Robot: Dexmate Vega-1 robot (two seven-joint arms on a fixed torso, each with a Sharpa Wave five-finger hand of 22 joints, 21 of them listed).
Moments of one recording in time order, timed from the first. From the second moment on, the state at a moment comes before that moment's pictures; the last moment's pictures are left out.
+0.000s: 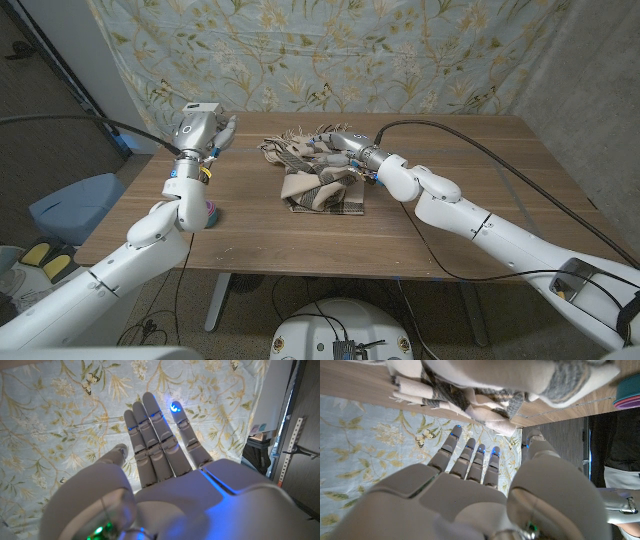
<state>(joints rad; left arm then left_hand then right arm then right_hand) 1.17 0.88 0.26 -2.04 0.54 0.51 0.58 0.56 0.18 0.56 0.00 0.17 1.04 0.04 0.29 0.20 1.12 -0.08 0.36 0.26 1.15 -0.15 0.43 0.31 0.48 0.04 1.12 0.21 -0.62 -0.59 -0.82 -1.74 -0.54 -0.13 0.01 0.66 0.05 0.35 -0.09 0.20 0.35 -0.08 0.18 0.20 0.31 -0.03 0.19 0.21 0.29 -0.04 0.21 0.32 0.30 0.07 0.40 0.18</state>
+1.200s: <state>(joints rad) 1.17 0.94 0.27 -2.01 0.45 0.43 0.54 0.54 0.17 0.62 -0.02 0.17 1.05 0.05 0.27 0.26 1.08 -0.05 0.38 0.41 1.07 -0.13 0.45 0.35 0.37 0.07 1.22 0.19 -0.51 -0.34 -0.96 -1.42 -0.57 -0.18 -0.22 0.69 0.10 0.32 -0.11 0.20 0.43 -0.08 0.22 0.19 0.43 -0.03 0.23 0.21 0.44 -0.05 0.30 0.32 0.39 0.06 0.42 0.18</state>
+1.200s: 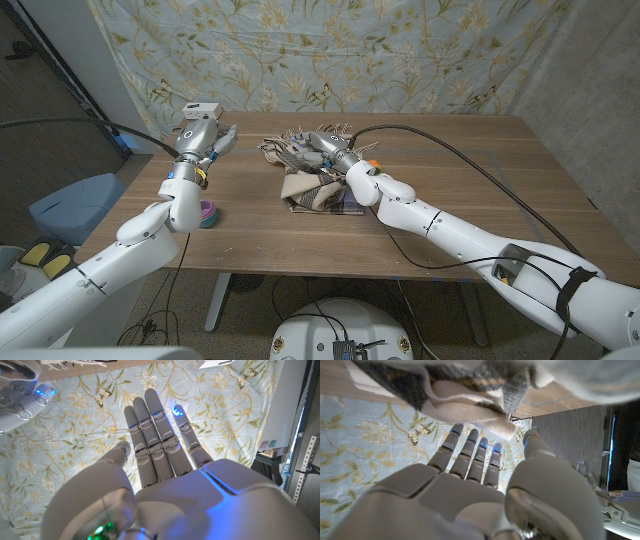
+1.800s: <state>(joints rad) 1.14 0.96 0.31 -1.99 0.44 0.40 0.52 0.52 0.17 0.63 -0.02 0.17 1.04 0.05 0.26 0.25 1.07 -0.04 0.37 0.40 1.06 -0.13 0.44 0.34 0.36 0.07 1.22 0.19 -0.45 -0.26 -1.01 -1.27 -0.60 -0.20 -0.39 0.80 0.14 0.32 -0.16 0.20 0.60 -0.11 0.25 0.19 0.58 -0.05 0.26 0.21 0.65 -0.06 0.45 0.39 0.54 0.02 0.47 0.19</state>
